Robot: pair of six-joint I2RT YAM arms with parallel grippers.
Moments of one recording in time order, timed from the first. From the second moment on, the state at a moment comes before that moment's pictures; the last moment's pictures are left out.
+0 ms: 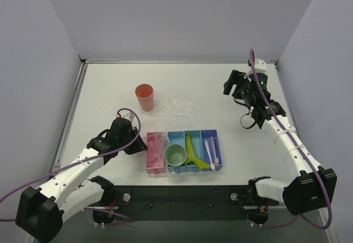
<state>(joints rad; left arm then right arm) -0.51 0.92 0.56 -0.51 0.11 -0.79 0.23 1.20 1.02 -0.21 0.12 0.30</state>
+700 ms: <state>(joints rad) -0.51 0.94 0.63 -0.58 0.09 -0.77 0.23 1.20 1.02 -0.21 0.13 0.29</state>
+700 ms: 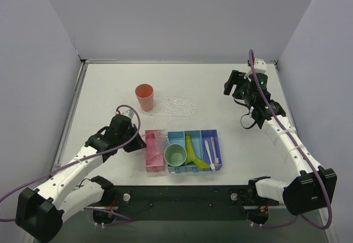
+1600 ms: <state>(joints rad) -0.51 0.97 0.63 -0.59 0.09 -0.80 0.24 1.18 1.01 -0.21 0.13 0.29</state>
